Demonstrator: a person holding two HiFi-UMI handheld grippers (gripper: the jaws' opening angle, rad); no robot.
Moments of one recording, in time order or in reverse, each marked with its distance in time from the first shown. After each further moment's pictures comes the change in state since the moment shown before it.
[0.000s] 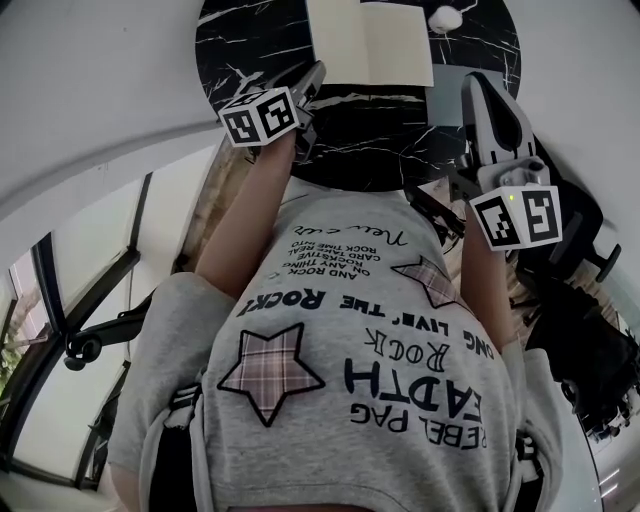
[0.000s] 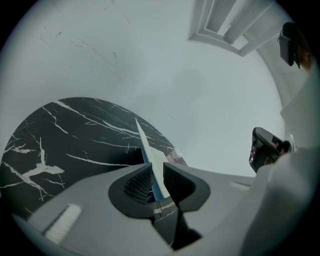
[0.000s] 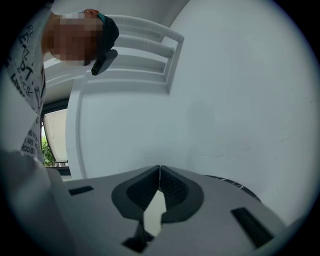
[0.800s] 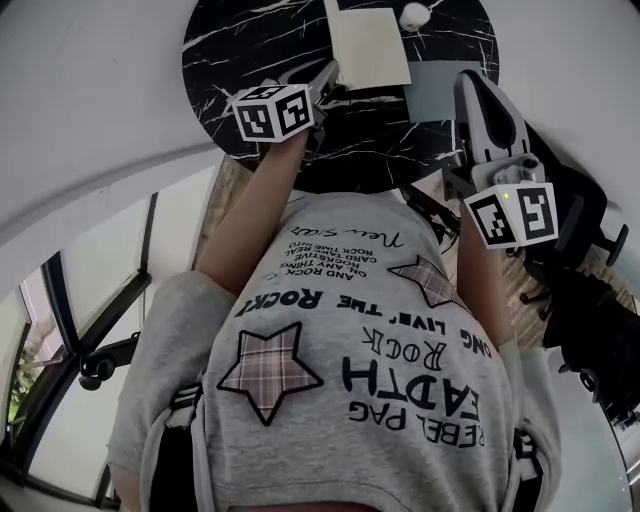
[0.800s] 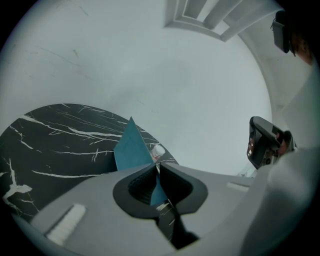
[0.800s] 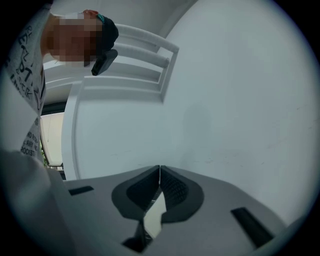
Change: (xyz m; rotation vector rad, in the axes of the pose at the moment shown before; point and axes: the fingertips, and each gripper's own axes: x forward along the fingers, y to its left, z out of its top) left arm 0.041 -0.072 0.001 0.162 0.082 -0.094; right arm -0.036 -0.019 0.019 0.008 -0.074 -0.070
